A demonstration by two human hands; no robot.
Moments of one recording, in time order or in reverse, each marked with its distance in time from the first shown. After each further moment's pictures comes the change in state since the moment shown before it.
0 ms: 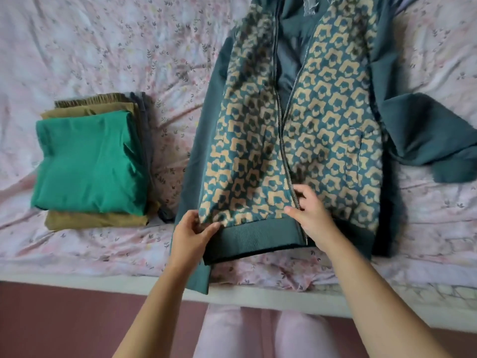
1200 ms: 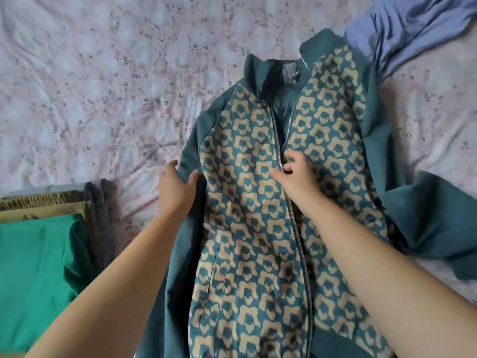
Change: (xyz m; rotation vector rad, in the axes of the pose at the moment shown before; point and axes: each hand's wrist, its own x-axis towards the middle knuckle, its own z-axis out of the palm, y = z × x) left_hand 0.258 0.150 0.044 0.285 0.207 0.111; right_hand 0.199 -0.151 -0.051 -0.165 0.254 -0.171
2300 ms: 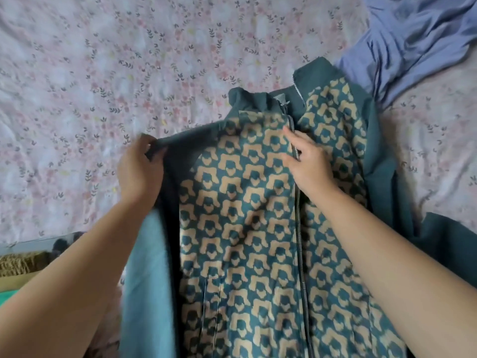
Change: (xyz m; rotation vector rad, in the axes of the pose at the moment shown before) left_hand 0.089 0.079 -0.031 0.033 0.237 0.287; right_hand 0.091 -0.040 -0.034 -0.084 0.119 -0.284
